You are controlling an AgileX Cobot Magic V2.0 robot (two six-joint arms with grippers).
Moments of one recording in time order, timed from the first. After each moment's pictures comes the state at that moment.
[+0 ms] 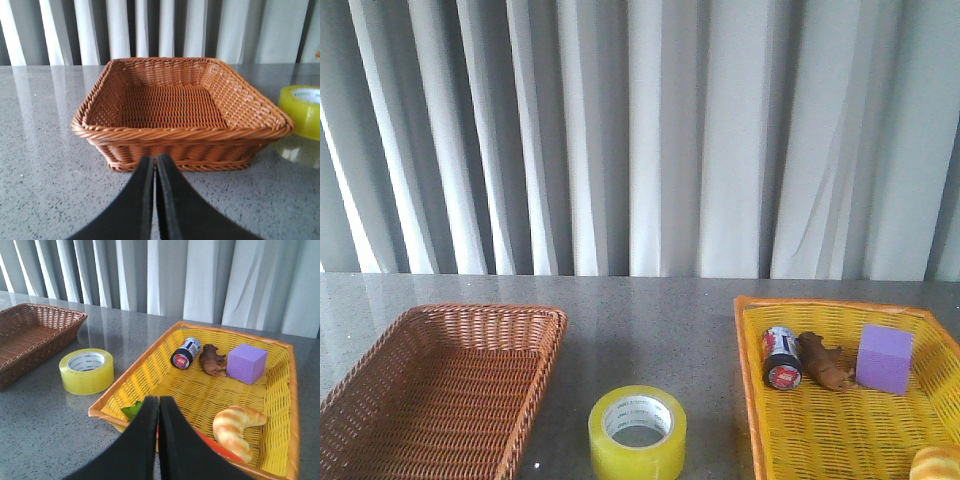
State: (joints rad) left arm -0.03 -0.01 0.03 -0.13 0.14 0.07; right arm 0.34 0.20 -0.71 -0.12 0.80 0.11
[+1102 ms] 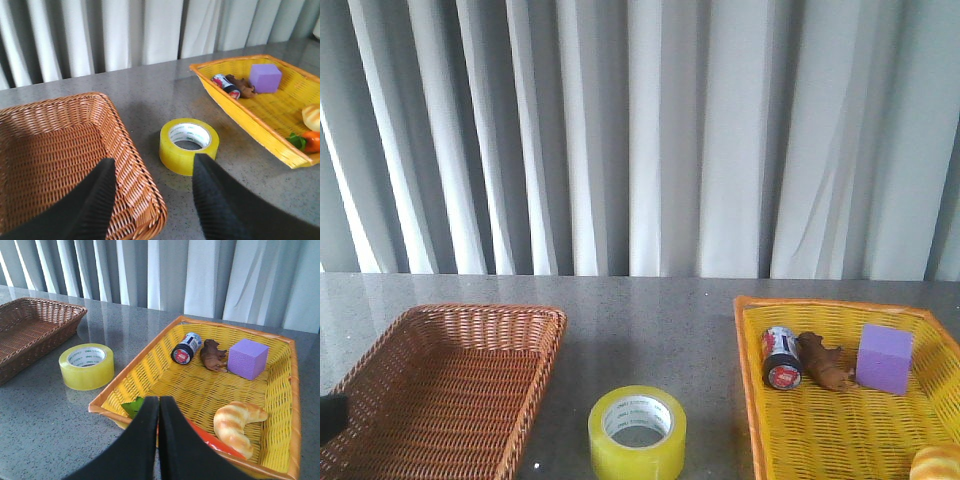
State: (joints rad) left arm -0.03 0.71 -0.78 -0.81 0.63 0.76; right arm 0.34 0.20 -0.71 -0.11 0.80 0.10
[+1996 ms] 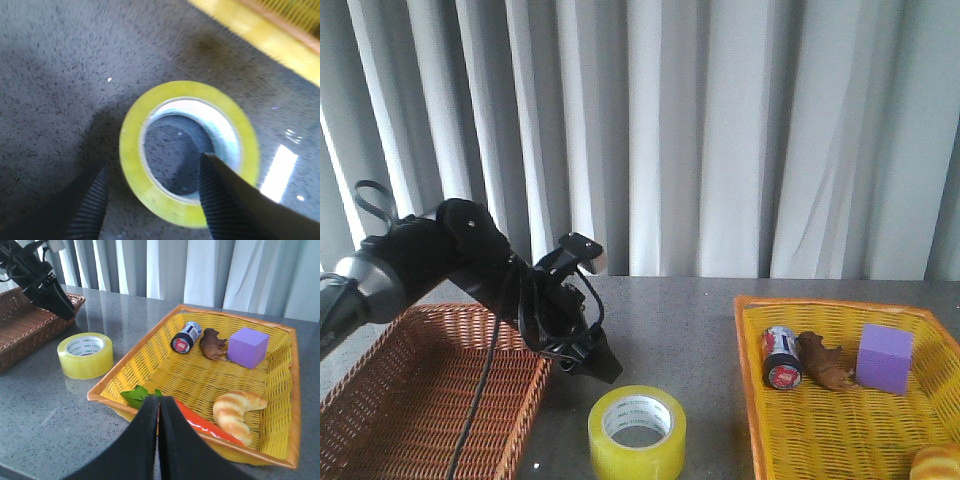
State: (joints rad) left arm -0.28 2.17 -2.10 -0.56 1.21 0.74; right arm 0.34 0.20 -0.71 -0.11 0.84 0.10
